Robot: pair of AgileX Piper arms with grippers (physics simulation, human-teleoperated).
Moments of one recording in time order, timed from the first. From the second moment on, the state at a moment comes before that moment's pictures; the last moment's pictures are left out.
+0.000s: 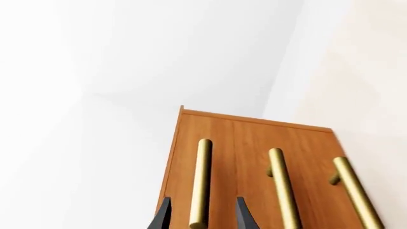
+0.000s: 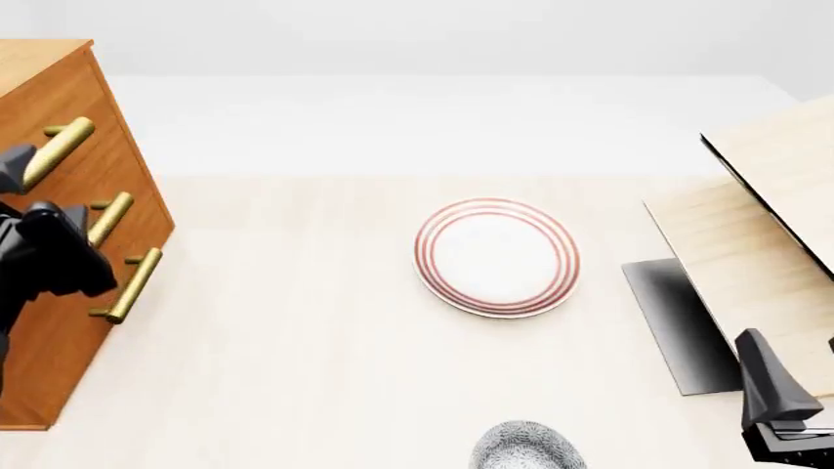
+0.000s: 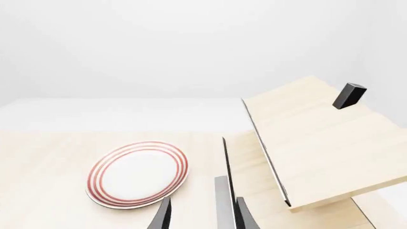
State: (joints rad) left arm 0.18 1.15 -0.38 -0.73 1.45; right arm 0.00 0.01 -0.01 0.00 0.00
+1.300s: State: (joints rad) left arm 0.25 1.27 -0.46 -0.79 1.43; right arm 0.00 0.01 -0.01 0.00 0.00
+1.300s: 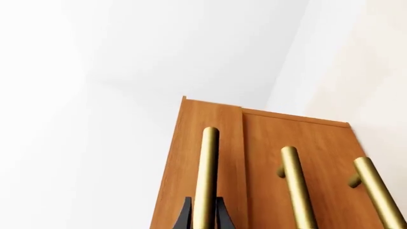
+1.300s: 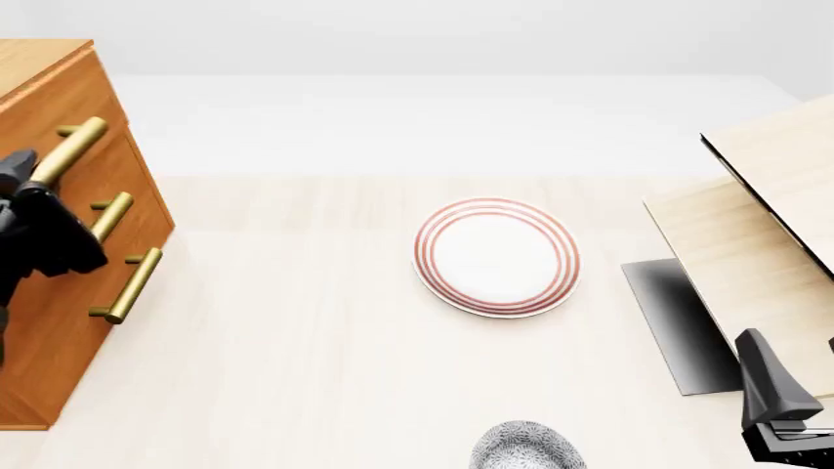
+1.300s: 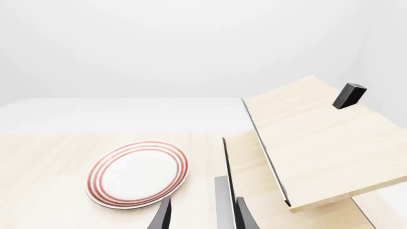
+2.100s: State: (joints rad) left arm 0.13 1.22 -0.43 -0.76 1.44; right arm 0.00 0.01 -0.01 0.00 0.00
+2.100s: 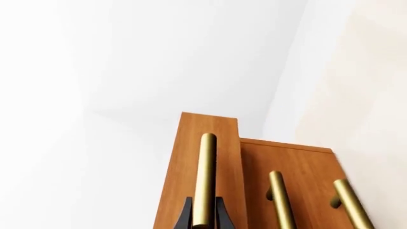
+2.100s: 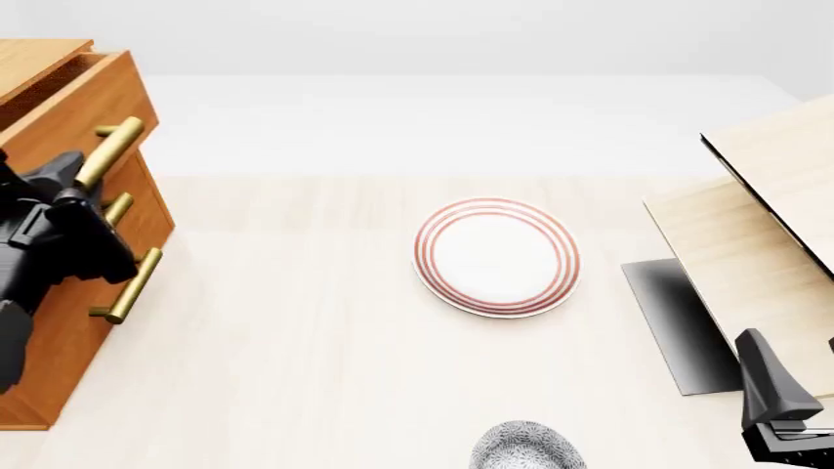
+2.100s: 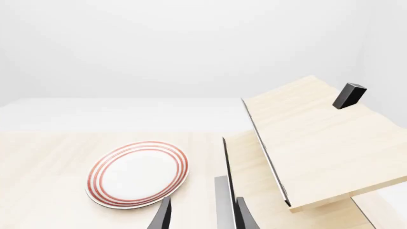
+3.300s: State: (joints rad) left arm -0.01 1.16 -0.39 -0.75 1.43; right arm 0.00 0.01 -0.01 0.00 0.00
